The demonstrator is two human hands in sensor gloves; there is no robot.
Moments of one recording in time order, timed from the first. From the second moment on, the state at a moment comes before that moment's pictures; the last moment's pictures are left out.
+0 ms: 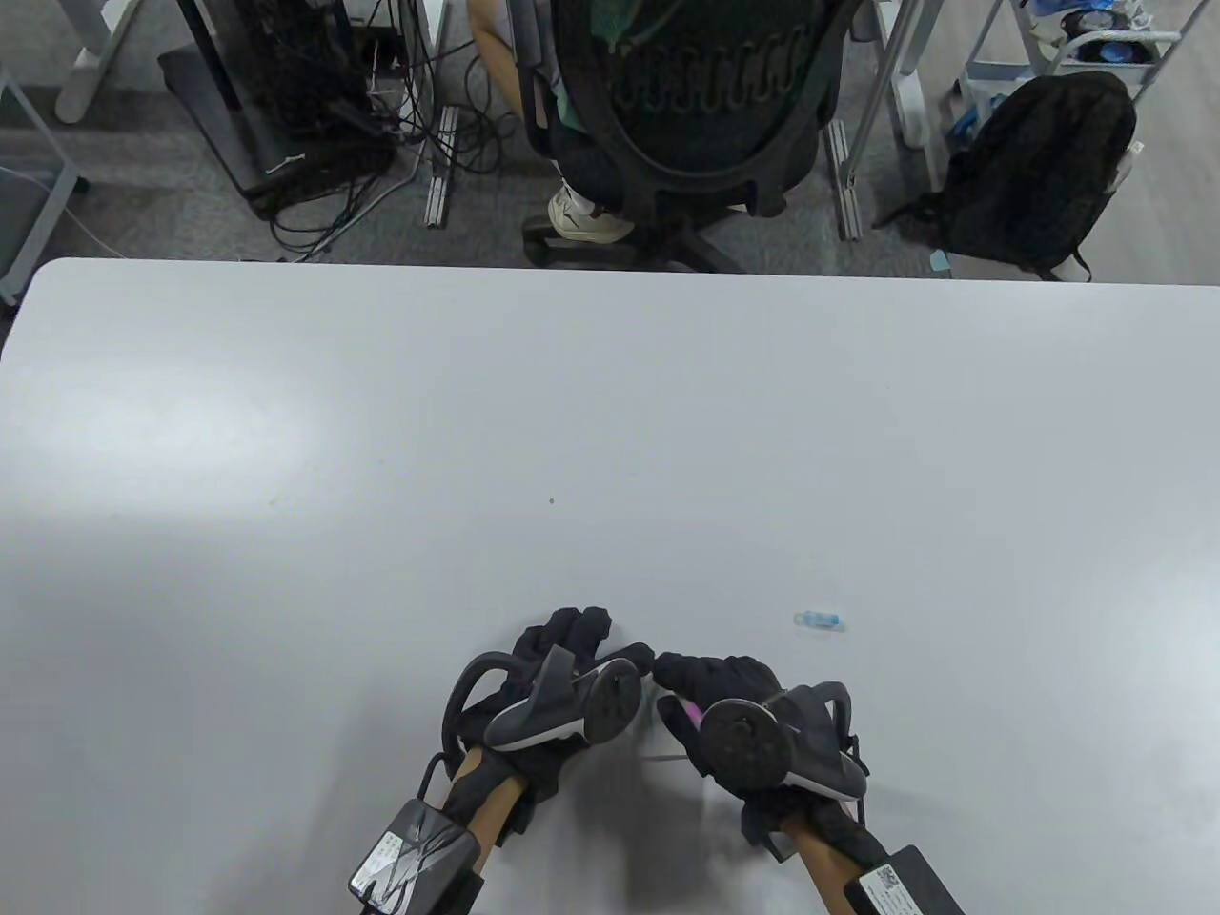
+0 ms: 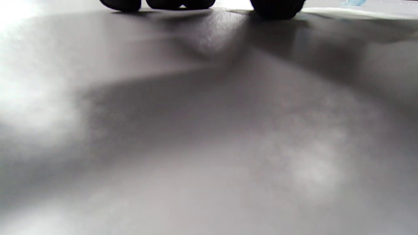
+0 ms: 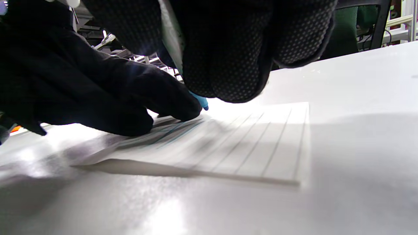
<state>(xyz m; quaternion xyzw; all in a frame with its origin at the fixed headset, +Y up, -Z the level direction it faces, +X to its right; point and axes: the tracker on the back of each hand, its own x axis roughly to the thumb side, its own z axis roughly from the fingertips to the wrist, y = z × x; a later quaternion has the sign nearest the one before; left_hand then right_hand) -0.068 -0.746 -0.169 -0.17 -0.22 -0.03 0.96 0.105 -0.721 -0.143 0.24 0.02 0.96 0.14</state>
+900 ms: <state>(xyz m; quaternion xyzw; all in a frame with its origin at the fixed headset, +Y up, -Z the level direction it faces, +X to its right) -0.068 -0.747 -0.169 -0.17 -0.22 -0.03 0.96 0.114 -0.721 -0.132 0.26 0.05 0.95 0.16</state>
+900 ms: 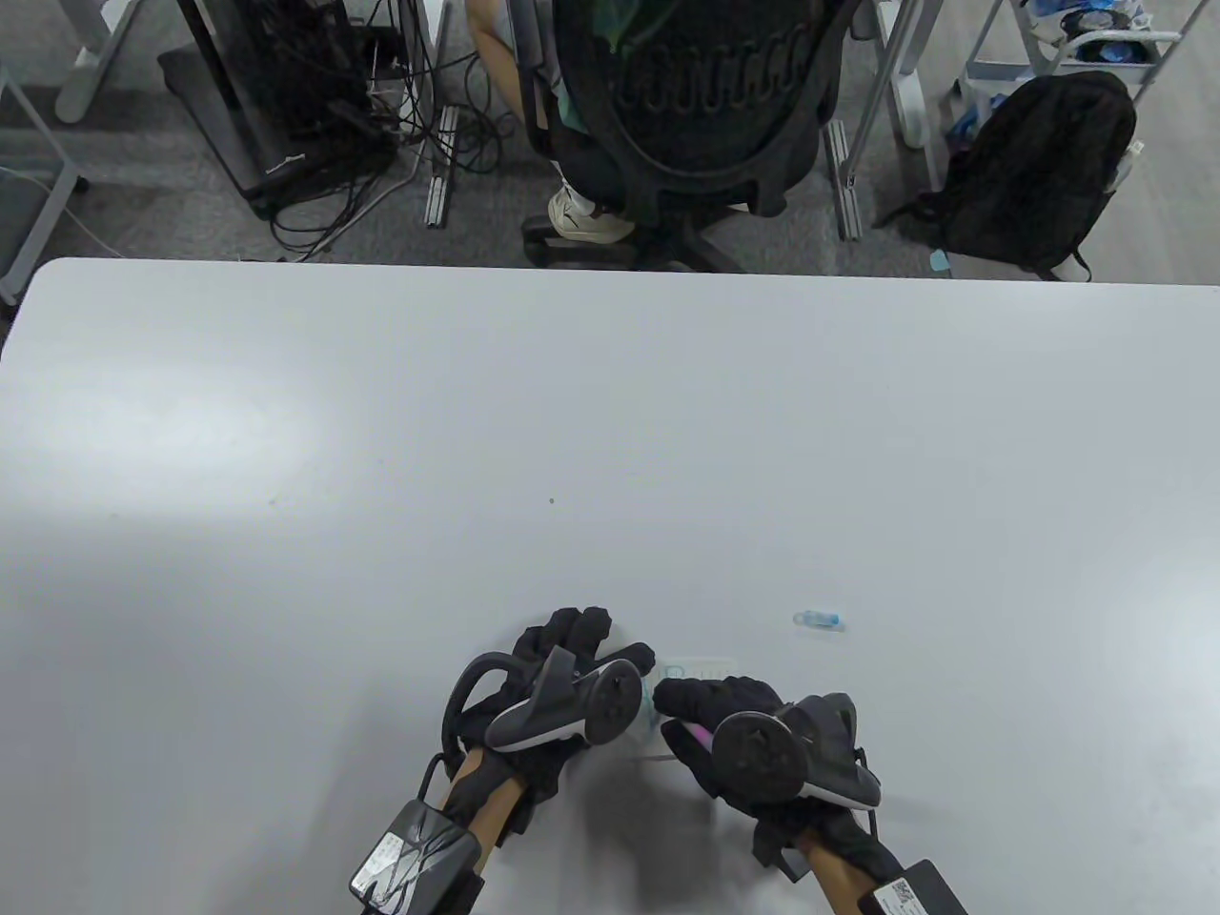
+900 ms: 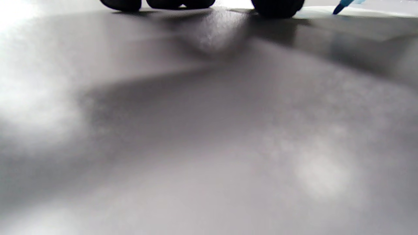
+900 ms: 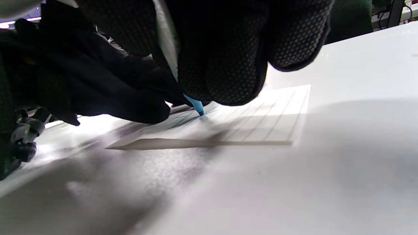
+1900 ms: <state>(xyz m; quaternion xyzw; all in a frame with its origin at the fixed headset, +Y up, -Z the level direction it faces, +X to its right) -0.065 -0.745 -0.167 -0.17 -0.23 -0.05 0.96 0.133 -0.717 -0.135 0.21 0.00 0.97 0.11</state>
